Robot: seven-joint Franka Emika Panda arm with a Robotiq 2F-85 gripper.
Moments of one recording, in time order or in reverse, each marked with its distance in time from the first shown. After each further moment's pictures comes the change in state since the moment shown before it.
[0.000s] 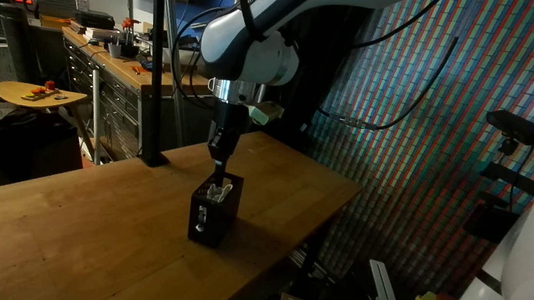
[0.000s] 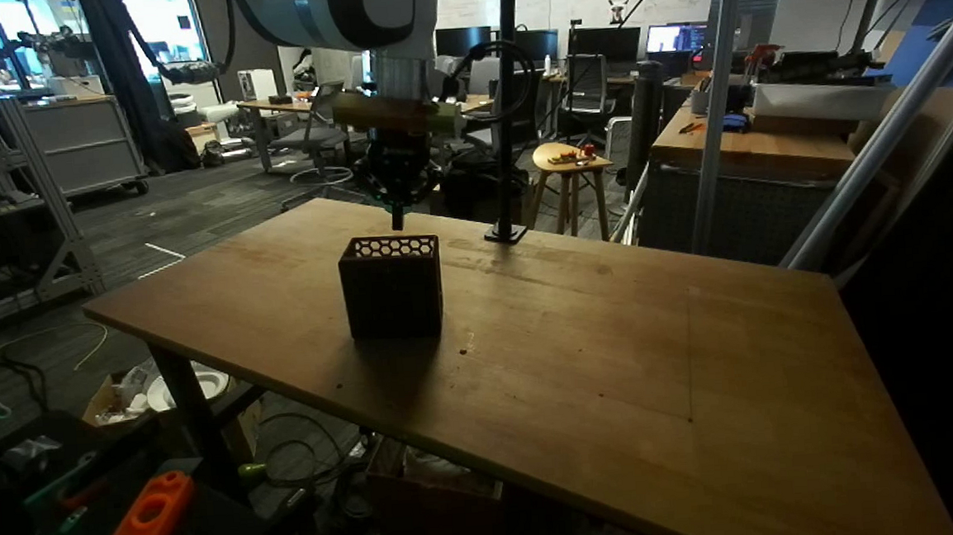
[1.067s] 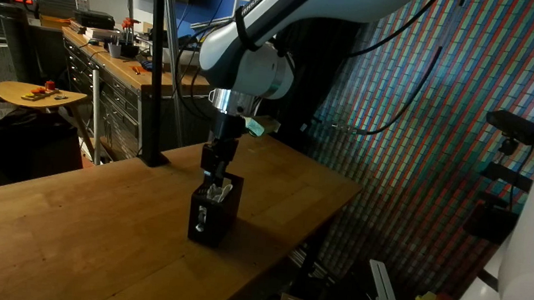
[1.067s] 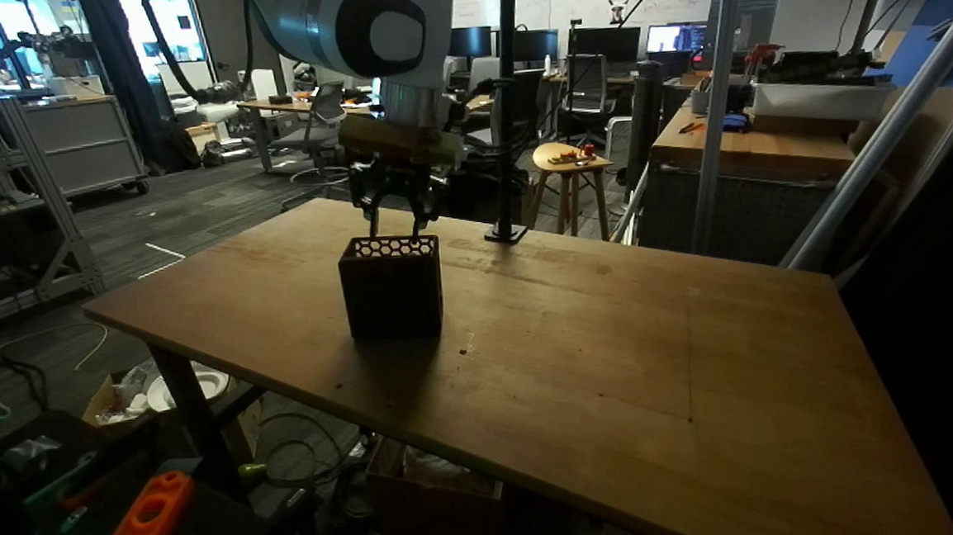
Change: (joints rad) arm -0.042 0.058 0.034 0.007 0.115 0.034 -0.055
